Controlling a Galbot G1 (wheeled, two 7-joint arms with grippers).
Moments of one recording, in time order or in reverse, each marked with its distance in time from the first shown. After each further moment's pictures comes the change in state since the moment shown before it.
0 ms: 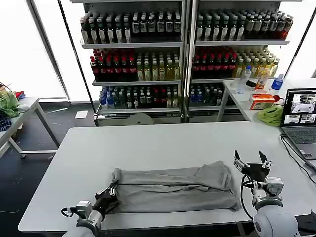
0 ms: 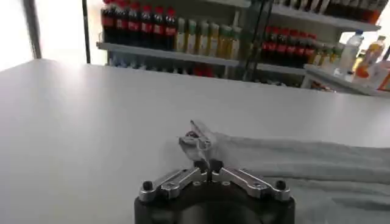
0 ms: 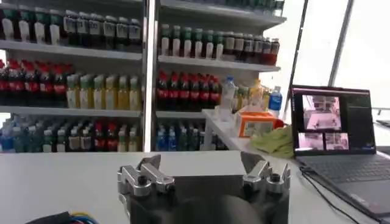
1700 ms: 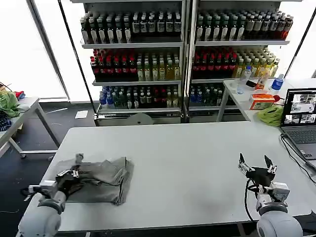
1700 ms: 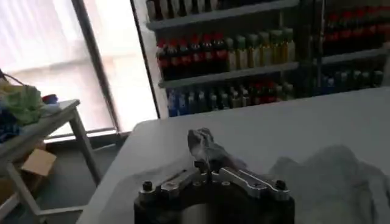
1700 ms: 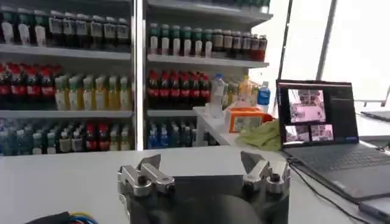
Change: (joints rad) left arm -0.081 0.232 -0.105 -0.020 0.000 0.104 -0.100; right arm -0.066 0.037 0.045 0.039 0.006 0.011 0.012
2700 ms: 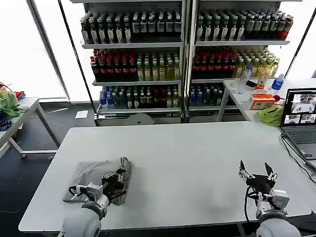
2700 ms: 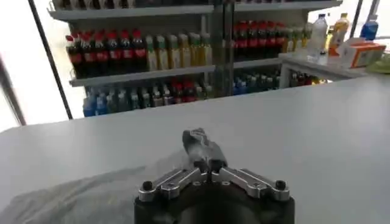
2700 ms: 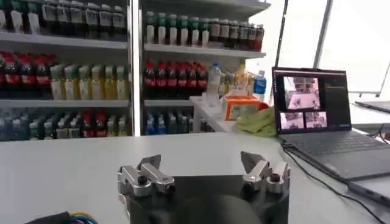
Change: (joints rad) left arm -0.067 -0.092 0.287 -0.077 0.048 0.064 -0.019; right arm -0.044 0.023 0.002 -0.002 -0.018 0.013 -0.004
